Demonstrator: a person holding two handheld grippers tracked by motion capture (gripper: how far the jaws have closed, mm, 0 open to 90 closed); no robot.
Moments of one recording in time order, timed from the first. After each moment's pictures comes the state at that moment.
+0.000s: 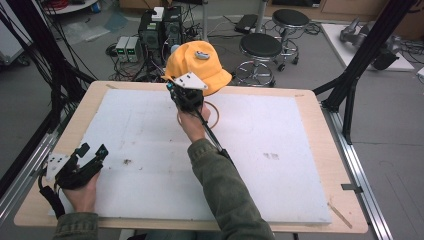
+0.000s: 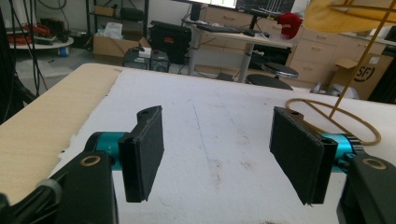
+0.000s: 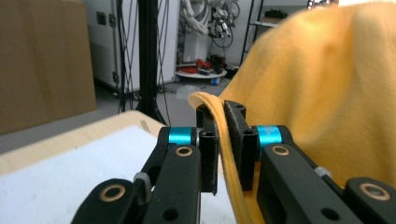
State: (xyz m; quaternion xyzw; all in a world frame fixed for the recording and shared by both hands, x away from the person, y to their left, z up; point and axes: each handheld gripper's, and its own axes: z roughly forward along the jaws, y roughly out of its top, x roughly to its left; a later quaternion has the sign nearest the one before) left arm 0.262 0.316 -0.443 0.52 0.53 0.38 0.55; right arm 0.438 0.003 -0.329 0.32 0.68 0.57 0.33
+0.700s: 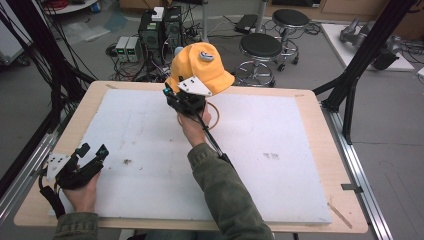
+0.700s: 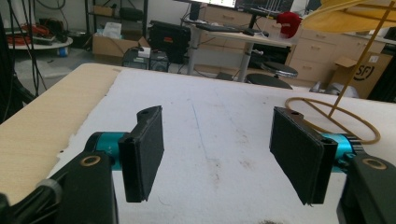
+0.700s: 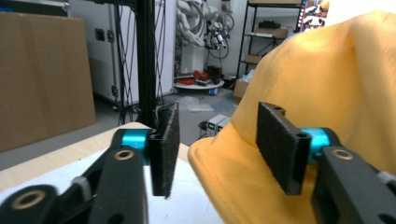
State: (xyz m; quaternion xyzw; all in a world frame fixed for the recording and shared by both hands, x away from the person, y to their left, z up) left arm 0.262 0.316 -0.443 0.53 0.53 0.38 0.55; right arm 0.425 -0.003 -0.328 0.32 0.66 0.59 0.34
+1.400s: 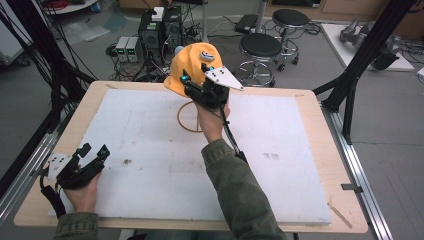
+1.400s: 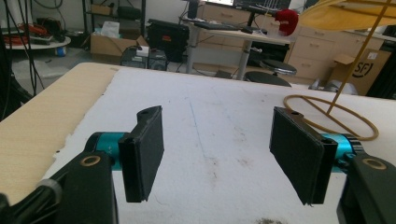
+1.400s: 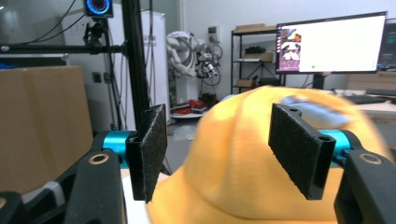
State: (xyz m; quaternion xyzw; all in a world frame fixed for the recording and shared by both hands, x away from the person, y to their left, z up) left arm 0.262 0.314 -0.443 0.53 0.52 0.38 0.55; right arm 0.410 -0.061 -0.286 0.34 0.60 0.64 0.34
